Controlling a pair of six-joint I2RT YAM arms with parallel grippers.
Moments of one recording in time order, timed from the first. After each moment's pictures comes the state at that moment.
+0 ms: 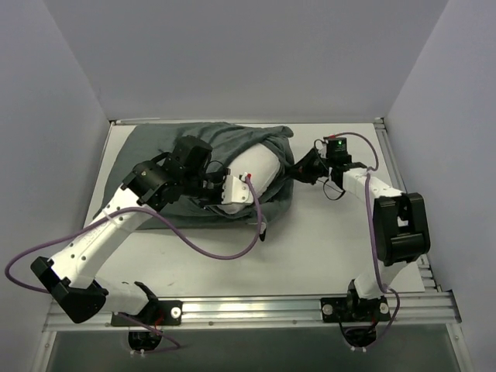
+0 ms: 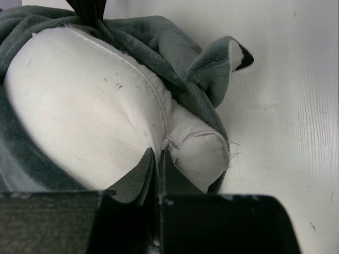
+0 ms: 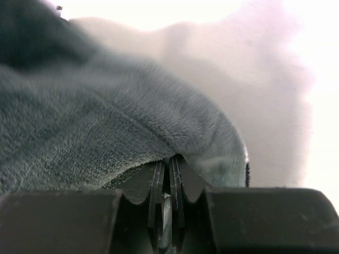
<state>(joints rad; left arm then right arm) -0.77 1.34 1.58 -1.04 0.34 0.88 0.15 1.68 1.06 -0.08 -0.49 0.94</state>
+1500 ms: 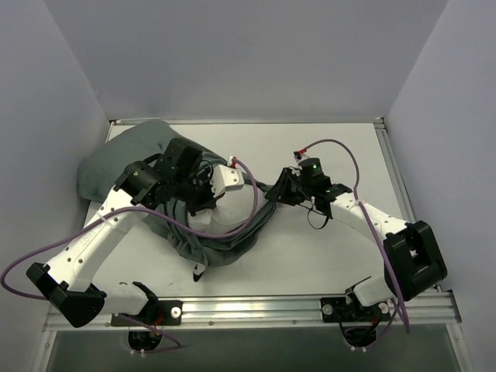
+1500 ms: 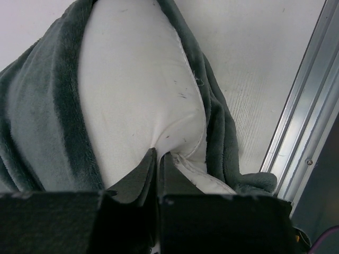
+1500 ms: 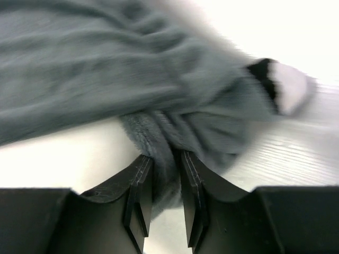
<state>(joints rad) -0.68 1.31 1.55 -1.14 0.30 0.55 0.47 1.44 0.87 -0.09 -0.27 0.72</state>
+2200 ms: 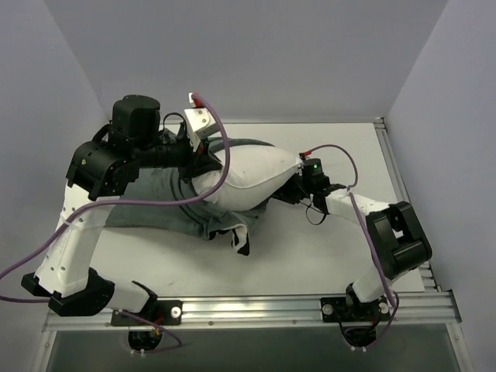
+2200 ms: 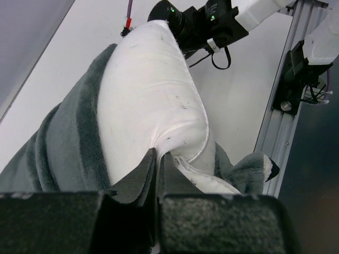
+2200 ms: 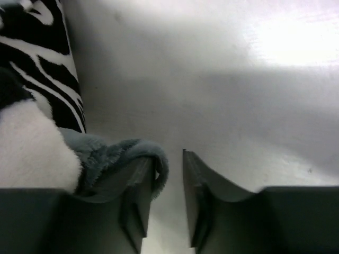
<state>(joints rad) -0.57 1.40 2.06 -1.16 0.54 0.29 0.37 1.60 0.78 0.13 -0.32 0.84</state>
